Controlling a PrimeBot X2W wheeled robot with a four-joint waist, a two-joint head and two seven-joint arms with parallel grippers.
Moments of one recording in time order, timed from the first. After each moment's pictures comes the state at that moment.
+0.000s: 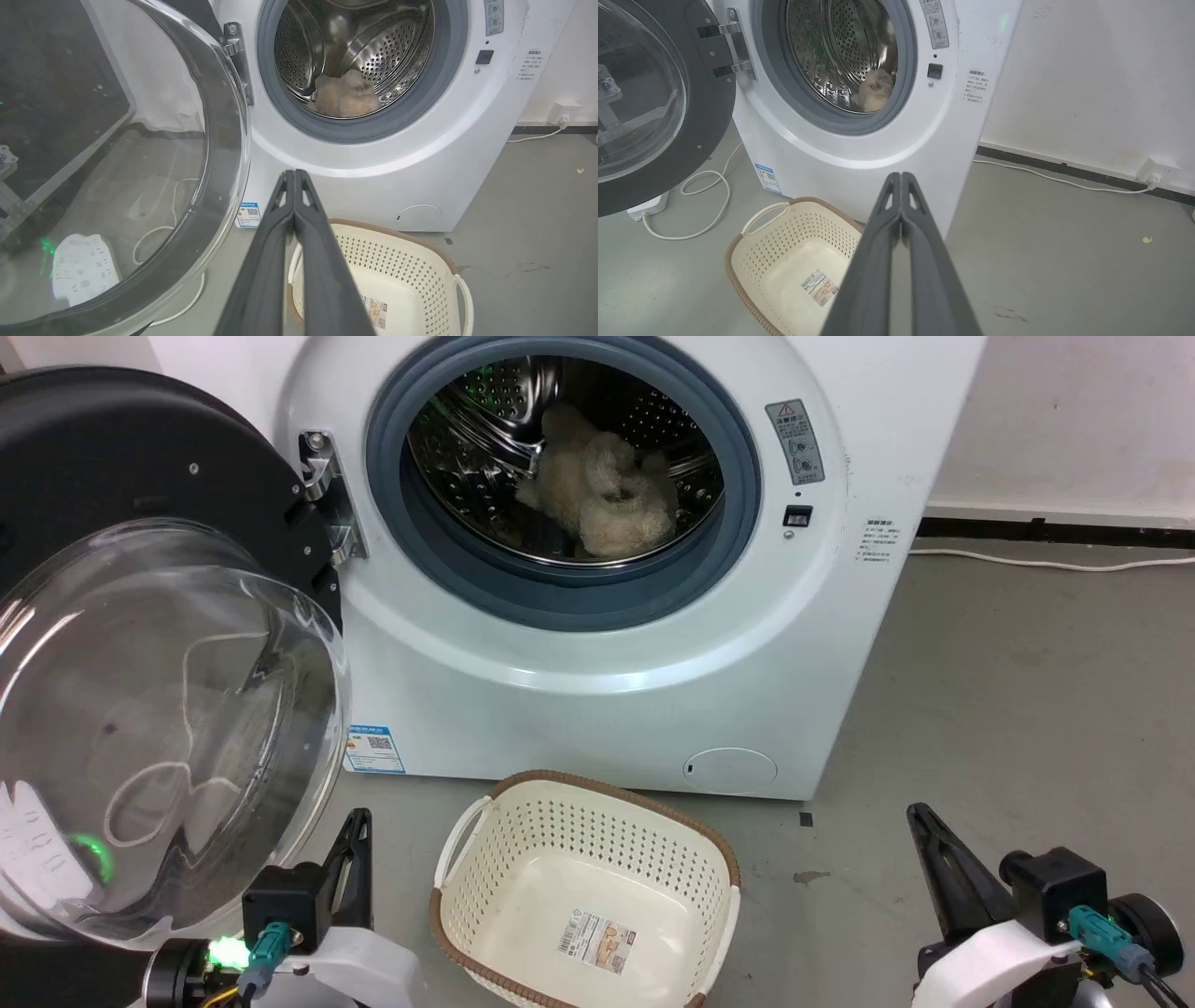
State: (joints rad) left arm 0.01 0.05 0.00 0.00 0.00 0.00 0.00; right arm 0.01 -0.05 0.00 0.01 0.01 0.13 0.00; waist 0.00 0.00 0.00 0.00
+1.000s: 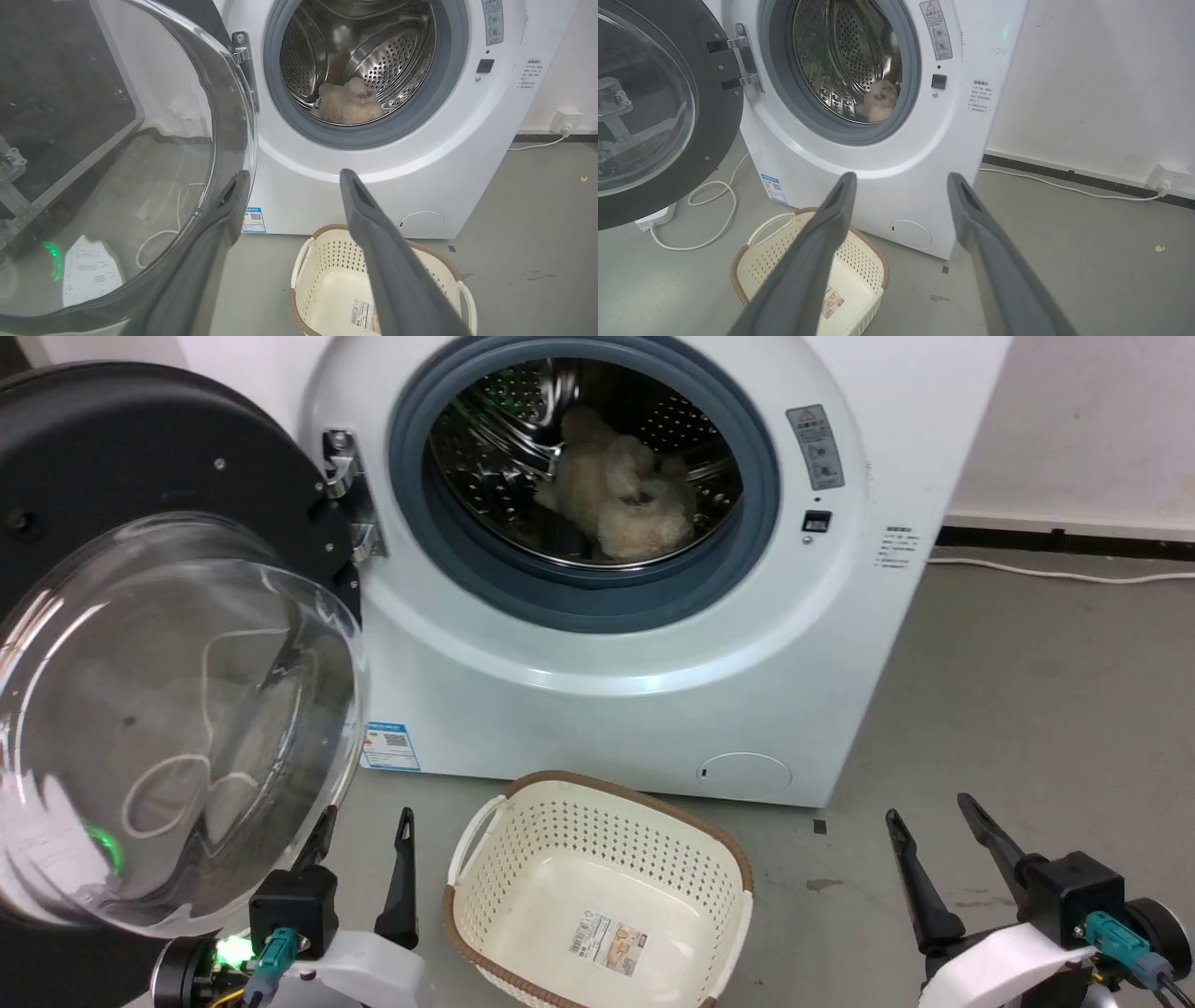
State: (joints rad) left arm 0.02 0.05 -0.02 0.01 0.00 0.00 -0.03; right arm 0.01 -0.05 -0.01 0.01 0.03 0.13 -0.03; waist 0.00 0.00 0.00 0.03
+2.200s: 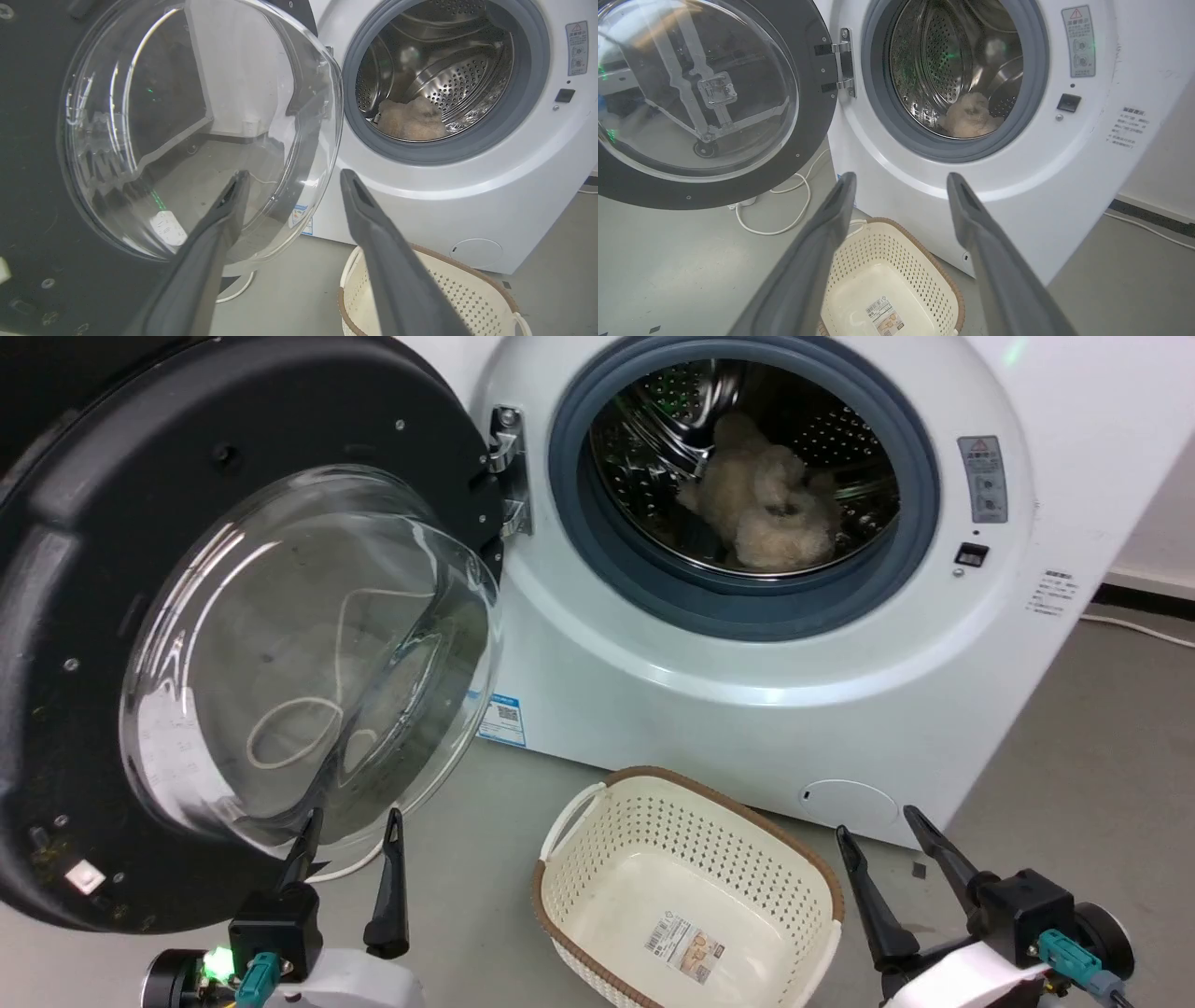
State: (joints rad) left arm 0.04 0.05 -0.01 -0.01 -0.02 0.00 -0.11; right arm 0.01 -0.05 0.07 0.07 0.04 0.13 -0.11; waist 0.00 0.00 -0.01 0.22
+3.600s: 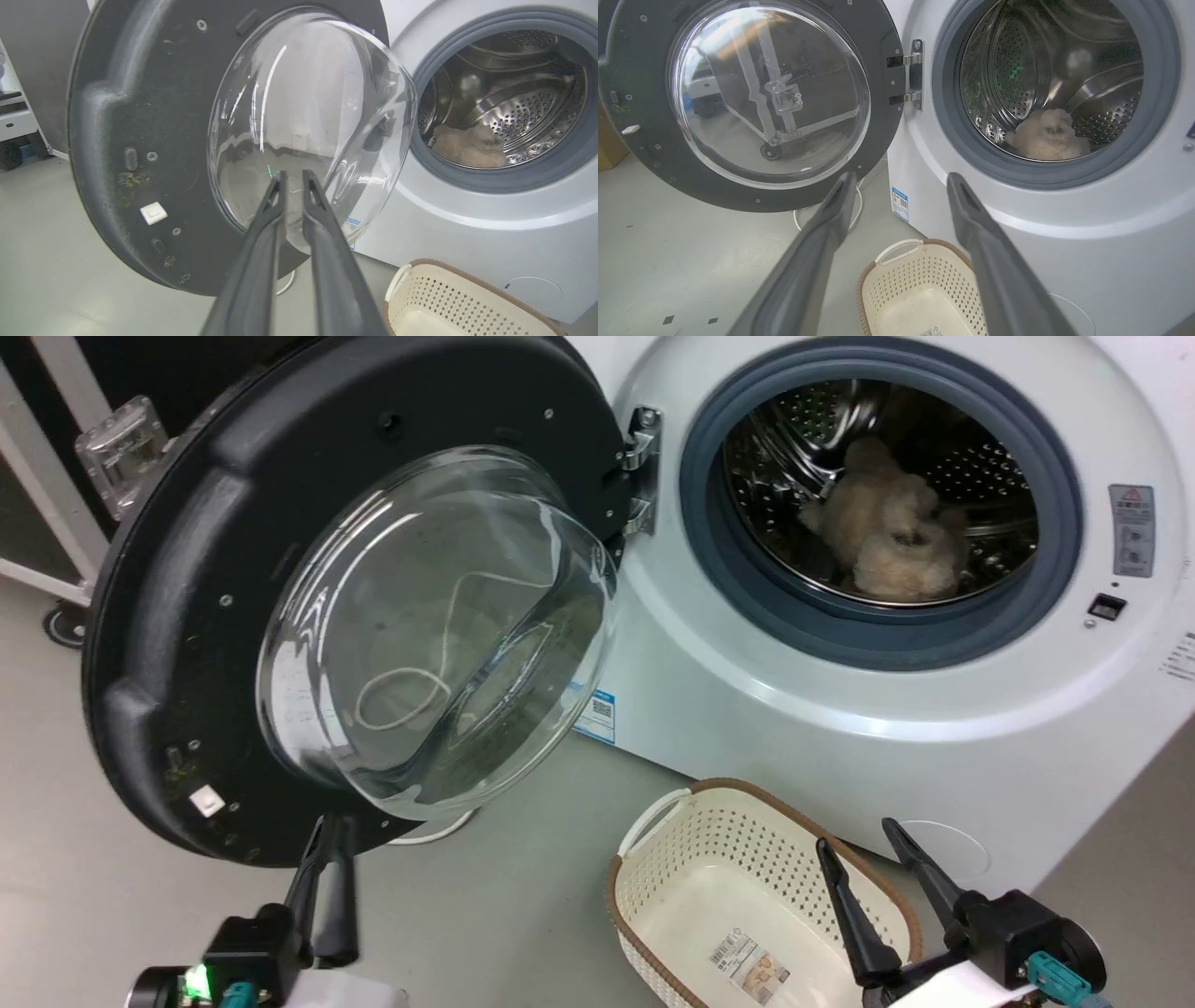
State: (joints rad) left arm 0.07 0.05 0.01 -0.01 -0.03 0.00 -0.19; right arm 0.01 -0.05 0.11 0.12 0.09 0.13 -0.19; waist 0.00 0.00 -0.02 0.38
